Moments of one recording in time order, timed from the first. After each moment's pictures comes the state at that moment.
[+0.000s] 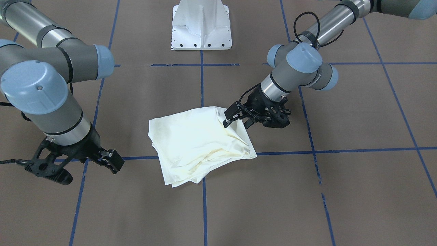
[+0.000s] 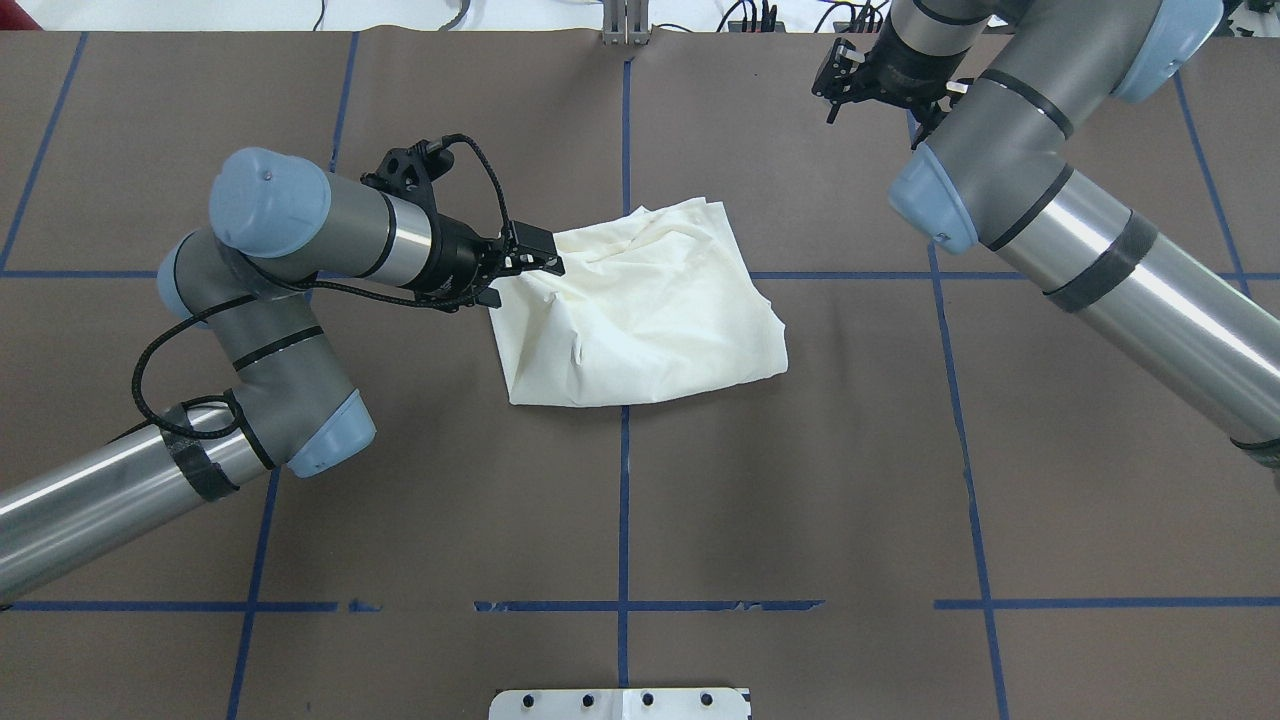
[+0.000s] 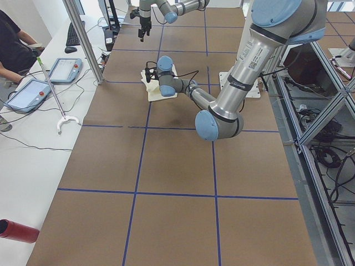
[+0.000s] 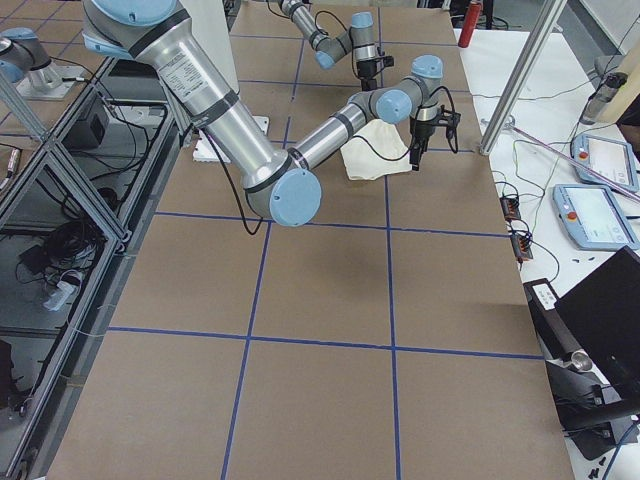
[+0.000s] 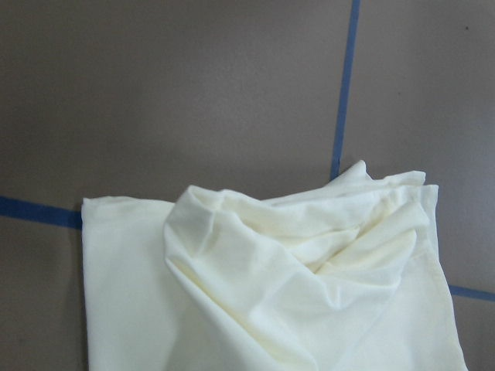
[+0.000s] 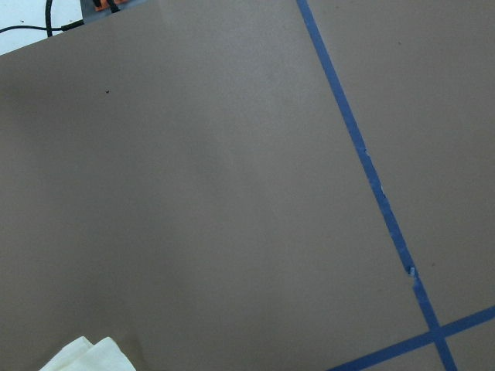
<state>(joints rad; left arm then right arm) -0.68 -2.15 -1.41 -2.53 -2.01 -1.58 0.98 -0.85 1.48 -1.61 2.05 1.16</state>
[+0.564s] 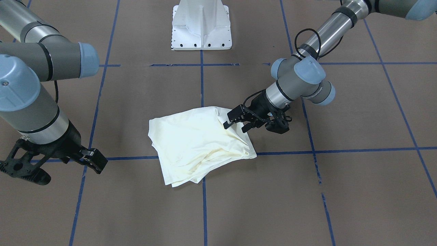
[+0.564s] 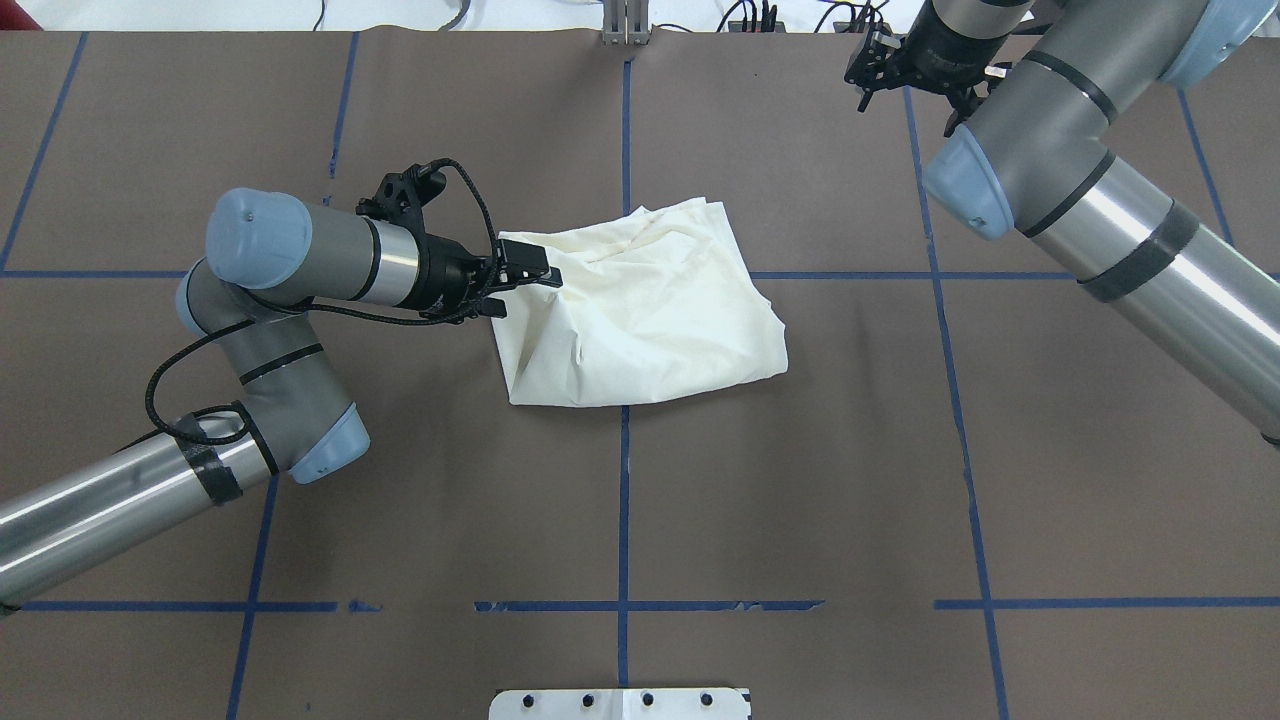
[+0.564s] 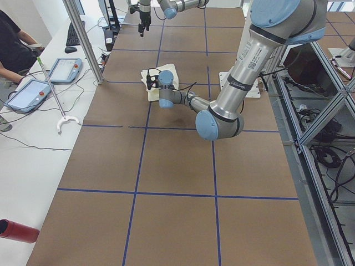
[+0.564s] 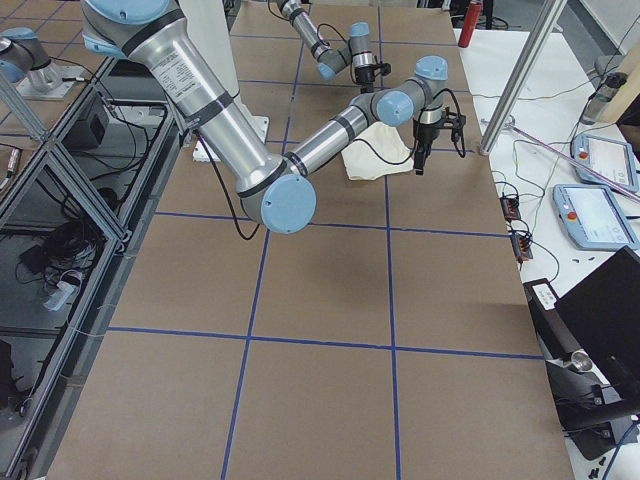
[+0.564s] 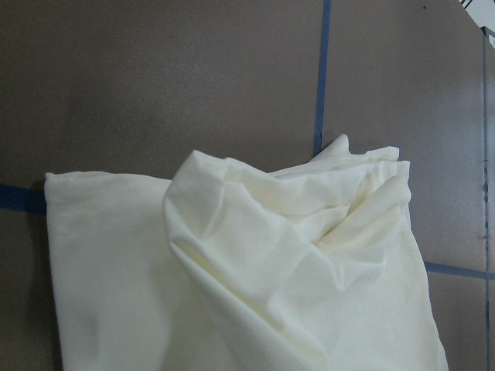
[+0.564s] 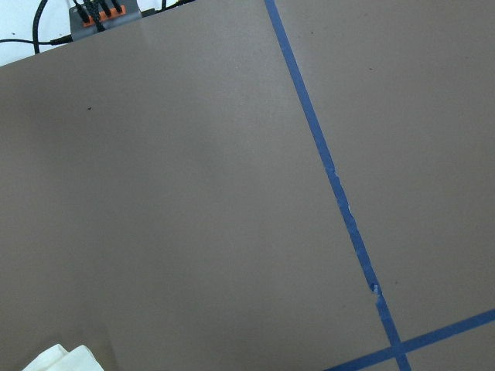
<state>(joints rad) -0.67 -2.16 -1.24 -2.83 -2.00 -1.62 1.01 -0.88 1.52 -1.61 2.07 1.12</state>
